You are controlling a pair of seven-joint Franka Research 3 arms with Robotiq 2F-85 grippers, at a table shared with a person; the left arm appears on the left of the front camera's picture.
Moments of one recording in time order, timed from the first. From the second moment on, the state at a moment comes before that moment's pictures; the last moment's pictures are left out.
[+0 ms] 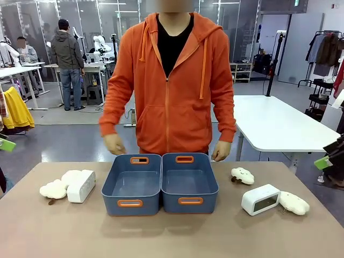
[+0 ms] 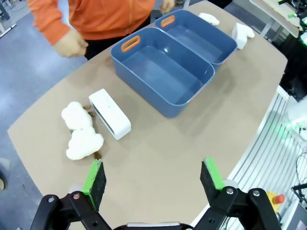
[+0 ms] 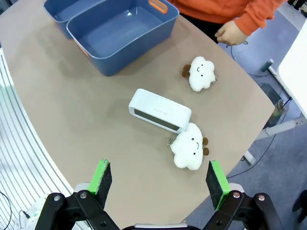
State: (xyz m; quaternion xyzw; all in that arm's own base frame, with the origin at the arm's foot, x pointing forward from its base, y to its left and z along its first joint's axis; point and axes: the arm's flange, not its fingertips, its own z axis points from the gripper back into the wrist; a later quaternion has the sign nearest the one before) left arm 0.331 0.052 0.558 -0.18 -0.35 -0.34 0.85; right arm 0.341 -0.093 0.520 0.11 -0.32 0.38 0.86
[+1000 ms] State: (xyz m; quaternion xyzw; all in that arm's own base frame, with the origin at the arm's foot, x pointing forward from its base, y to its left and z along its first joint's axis) left arm 0.331 0.053 0.558 -0.18 -0.35 -0.34 0.85; right arm 0.341 -0.093 0.521 0.11 -0.32 0.38 0.86
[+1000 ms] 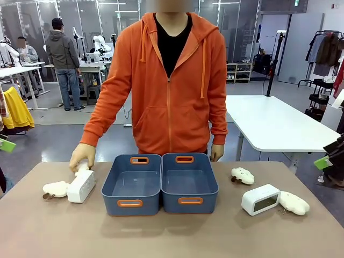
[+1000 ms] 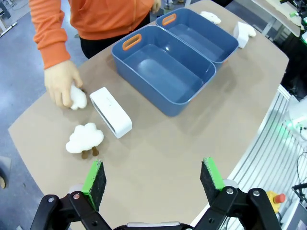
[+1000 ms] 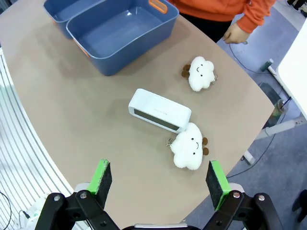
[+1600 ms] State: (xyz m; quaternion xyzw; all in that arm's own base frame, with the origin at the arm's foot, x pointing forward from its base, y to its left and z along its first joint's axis) left arm 0.331 0.053 0.559 -0.18 -0.35 -0.34 0.85; right arm 0.396 -0.012 0.506 0.03 -0.17 0.70 0.69
